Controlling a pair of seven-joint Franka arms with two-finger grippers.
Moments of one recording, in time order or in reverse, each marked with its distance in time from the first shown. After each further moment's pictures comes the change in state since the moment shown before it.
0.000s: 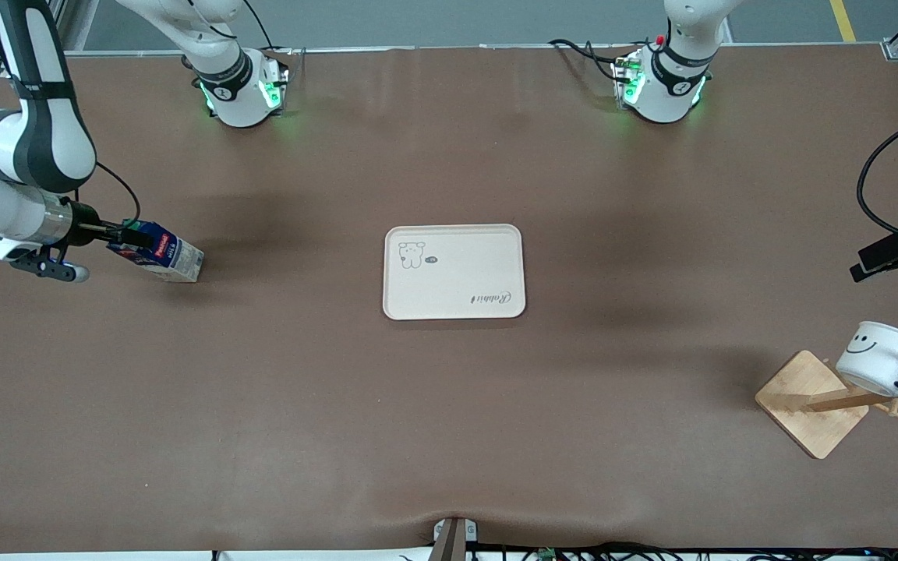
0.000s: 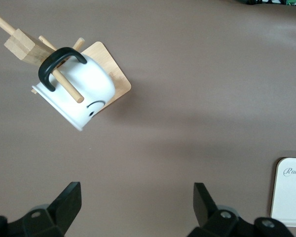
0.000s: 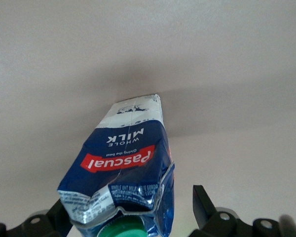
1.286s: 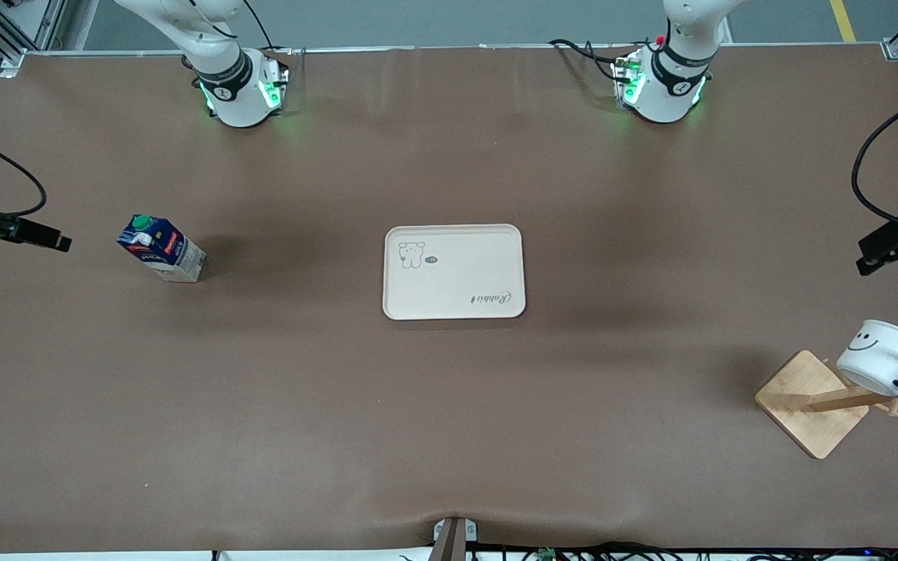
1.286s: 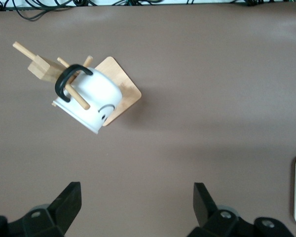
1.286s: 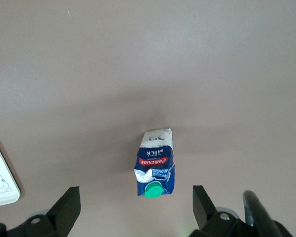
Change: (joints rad) left arm -0.074 -0.046 0.006 0.029 0.092 -0.039 0.004; right arm 0.041 0.056 0.024 0.612 -0.001 -0.410 0.047
